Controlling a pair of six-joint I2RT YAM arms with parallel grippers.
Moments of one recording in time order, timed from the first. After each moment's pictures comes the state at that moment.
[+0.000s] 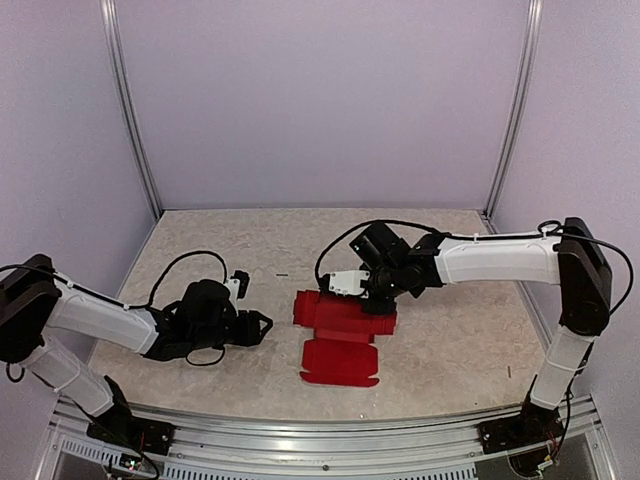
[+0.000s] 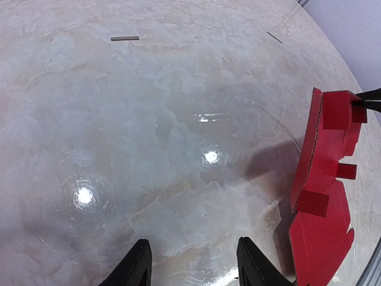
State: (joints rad) left arm -0.83 1.44 0.47 0.35 -0.12 -0.56; right arm 0.87 1.78 1.26 -0.49 0.17 -0.70
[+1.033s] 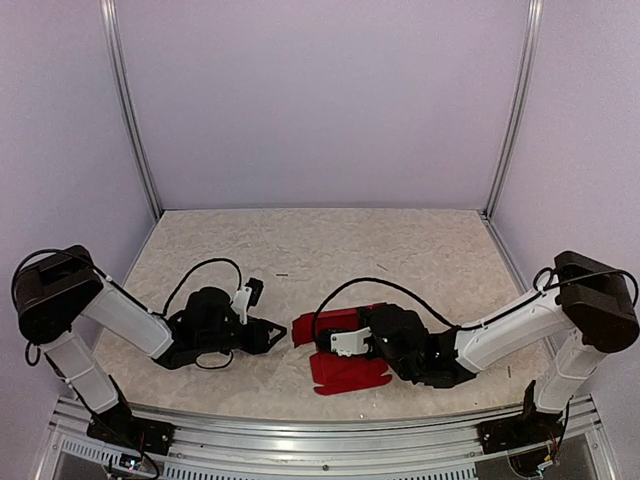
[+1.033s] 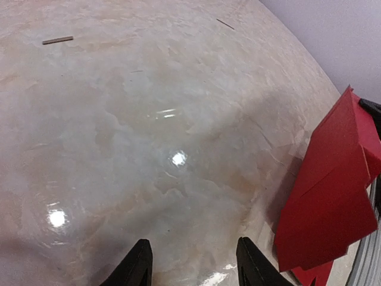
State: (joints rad) left arm -0.78 1.64 0.42 0.72 0.09 -0.48; right arm 1.19 1.67 0.68 0.52 0.74 -1.11
